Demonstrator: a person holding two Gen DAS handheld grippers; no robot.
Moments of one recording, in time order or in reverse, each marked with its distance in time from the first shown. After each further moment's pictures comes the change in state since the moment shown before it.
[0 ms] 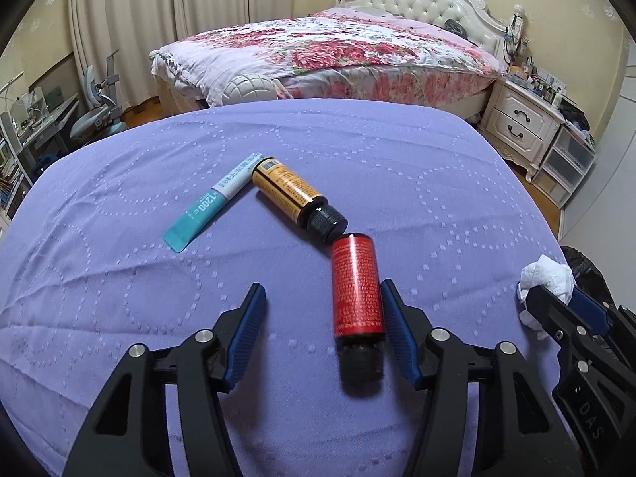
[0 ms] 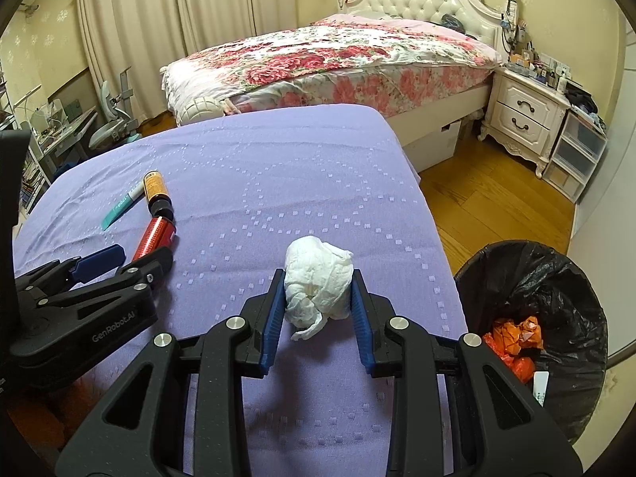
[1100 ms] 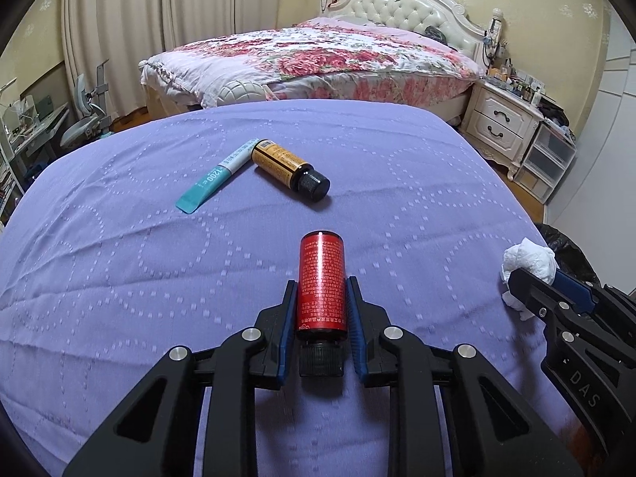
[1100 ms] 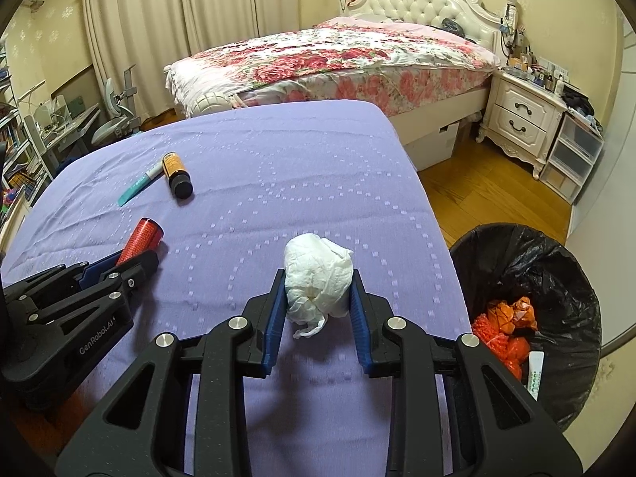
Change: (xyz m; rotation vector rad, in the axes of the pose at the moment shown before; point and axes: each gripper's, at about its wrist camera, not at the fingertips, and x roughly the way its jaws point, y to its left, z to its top) left arm -0.030 0.000 -0.034 0.033 -0.041 -0.055; right arm -0.022 0.004 -0.024 -0.012 -0.011 -0.005
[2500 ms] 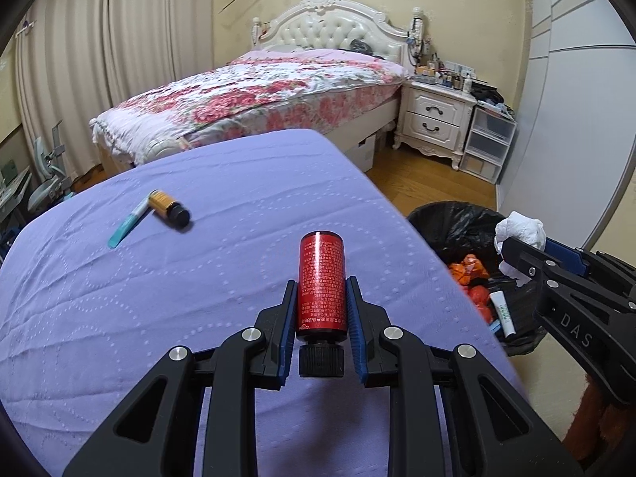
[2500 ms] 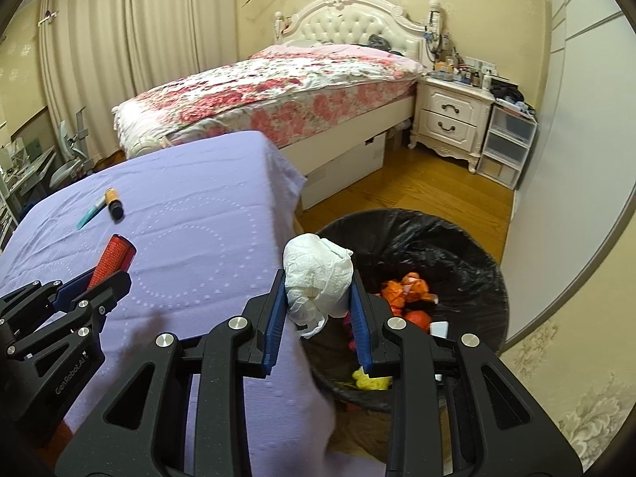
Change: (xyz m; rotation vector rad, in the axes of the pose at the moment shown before) left arm -0.048 -0.104 -0.020 0.199 -0.110 -0.126; right arm -0.088 -0.099 -0.046 0.132 -0.111 -0.176
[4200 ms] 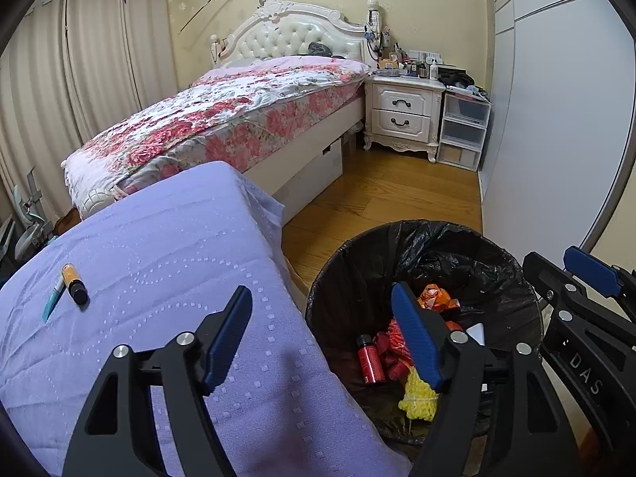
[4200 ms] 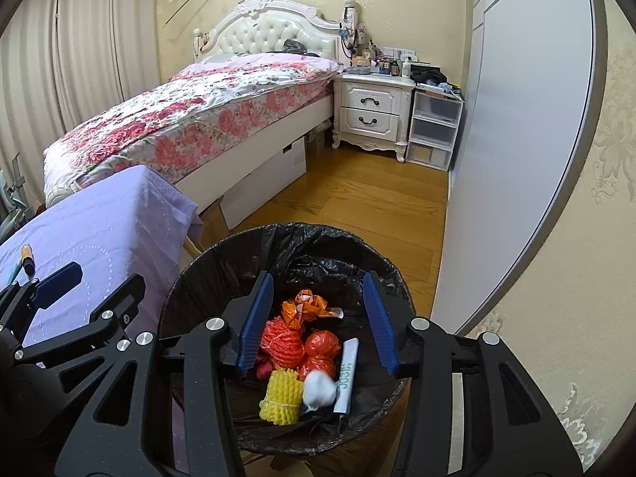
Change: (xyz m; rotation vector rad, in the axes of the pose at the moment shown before) left arm 0.060 -0.097 0.040 0.122 -0.020 -0.019; right arm 0.024 -0.093 0.004 0.164 -0.030 -0.204
